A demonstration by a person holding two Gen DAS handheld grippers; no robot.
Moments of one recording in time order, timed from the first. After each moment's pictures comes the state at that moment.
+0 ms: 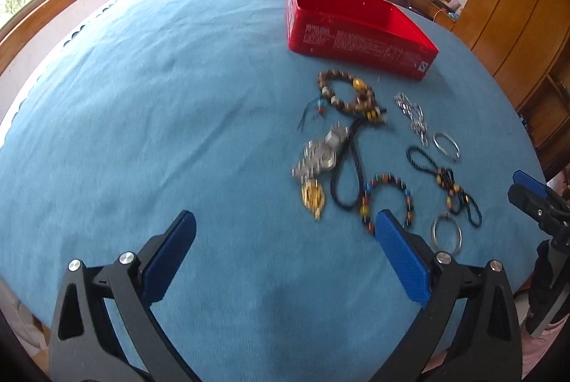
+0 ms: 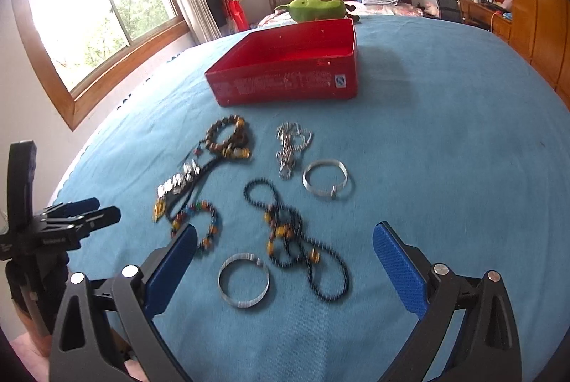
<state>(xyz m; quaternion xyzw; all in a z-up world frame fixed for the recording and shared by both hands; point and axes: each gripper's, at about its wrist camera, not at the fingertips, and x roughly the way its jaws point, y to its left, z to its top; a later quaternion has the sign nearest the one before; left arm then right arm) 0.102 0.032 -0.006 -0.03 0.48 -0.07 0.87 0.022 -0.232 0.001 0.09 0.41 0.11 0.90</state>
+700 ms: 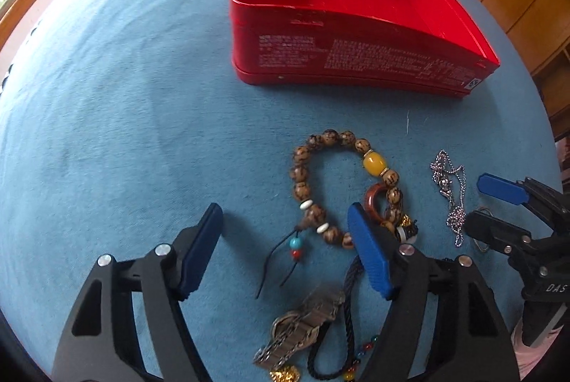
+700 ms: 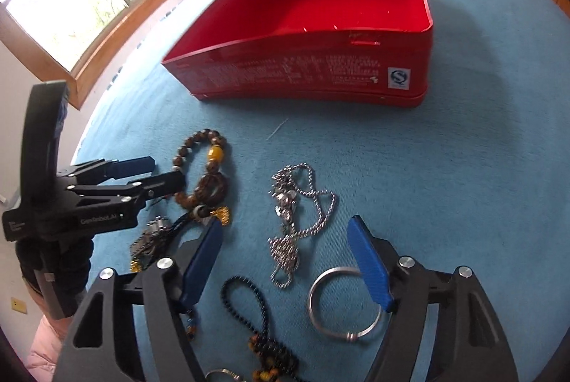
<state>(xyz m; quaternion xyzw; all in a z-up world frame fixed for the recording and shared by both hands) 0.278 -0.036 -0.043 0.01 0.58 -0.11 0.81 0.186 -0.215 -0.045 0.10 0.54 0.18 0.82</state>
